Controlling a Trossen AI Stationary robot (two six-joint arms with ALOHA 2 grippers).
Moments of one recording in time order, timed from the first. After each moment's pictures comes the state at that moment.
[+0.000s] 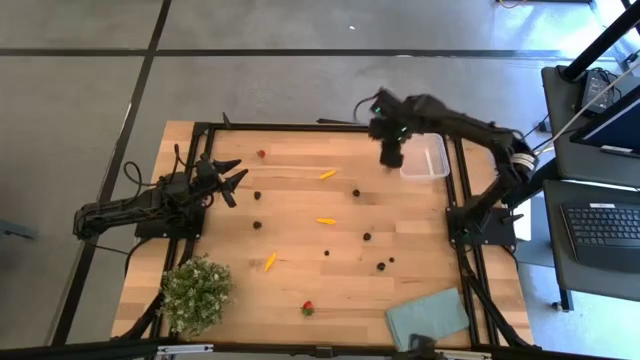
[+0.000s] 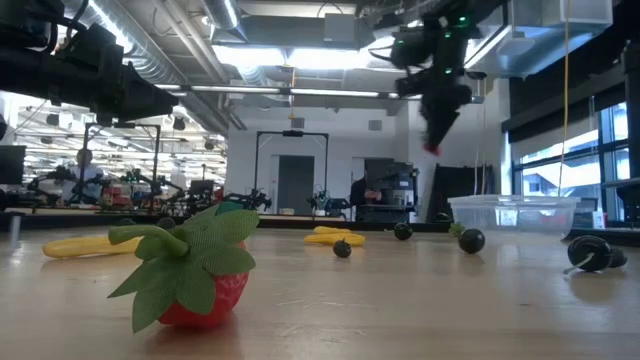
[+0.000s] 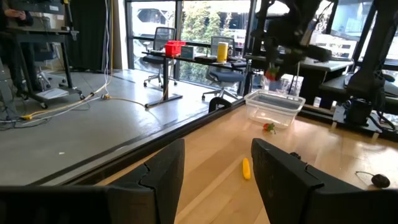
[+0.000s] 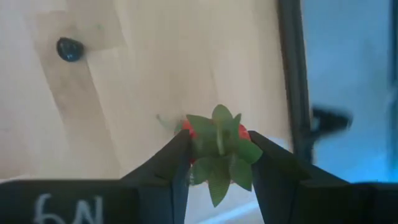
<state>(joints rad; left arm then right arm) 0.22 0.00 0.06 -0.06 -0.43 -0.10 -0.64 1.61 1.43 -1.11 0.07 -0.43</state>
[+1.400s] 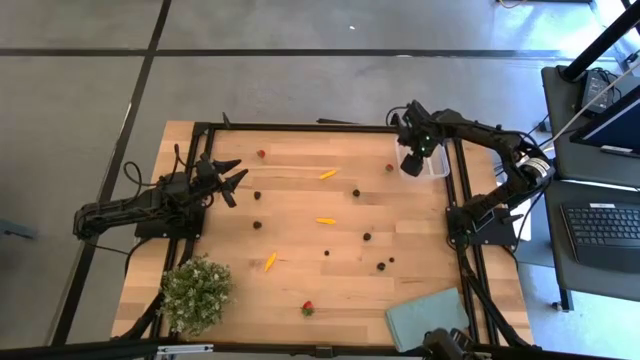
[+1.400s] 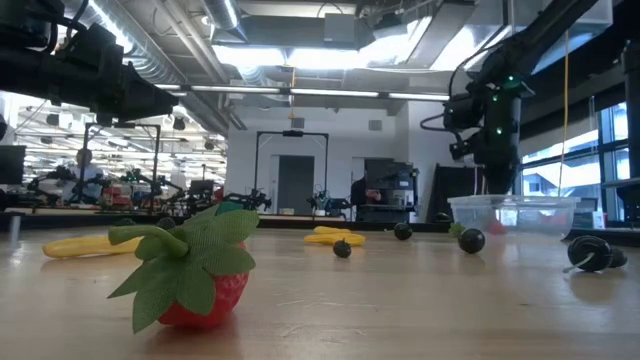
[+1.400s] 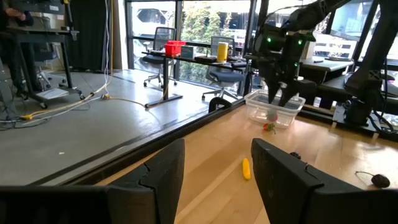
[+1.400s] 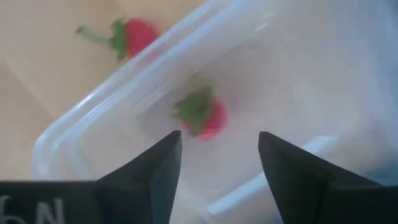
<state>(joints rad) 0.22 0.00 0.06 -0.06 -0.43 -0.10 -0.93 1.53 0.97 -0.86 0.02 -0.37</state>
